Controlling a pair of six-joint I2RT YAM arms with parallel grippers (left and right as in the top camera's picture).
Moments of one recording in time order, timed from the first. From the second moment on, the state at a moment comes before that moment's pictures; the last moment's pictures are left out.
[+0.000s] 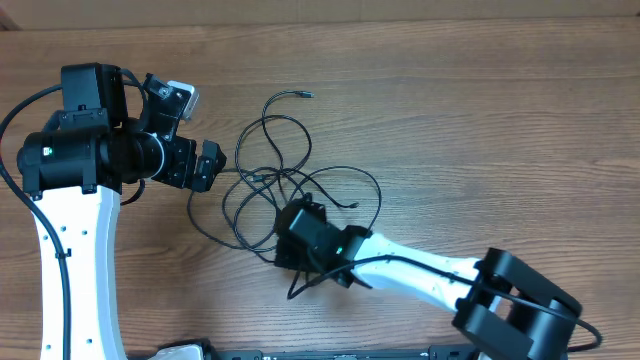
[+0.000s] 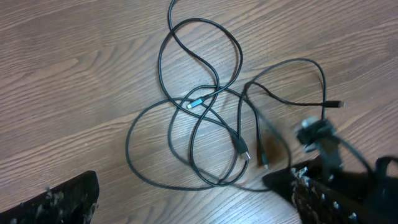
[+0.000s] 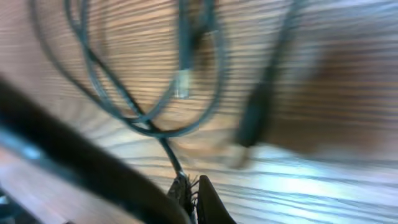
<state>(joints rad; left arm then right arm) 0.11 1.40 1.57 -1.29 0.34 0.35 0.99 1.76 0.98 -0.27 -0.13 1.15</state>
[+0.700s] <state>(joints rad) 0.11 1.40 1.57 -1.30 0.35 0.35 0.53 1.53 1.60 -1.05 -0.32 0.76</state>
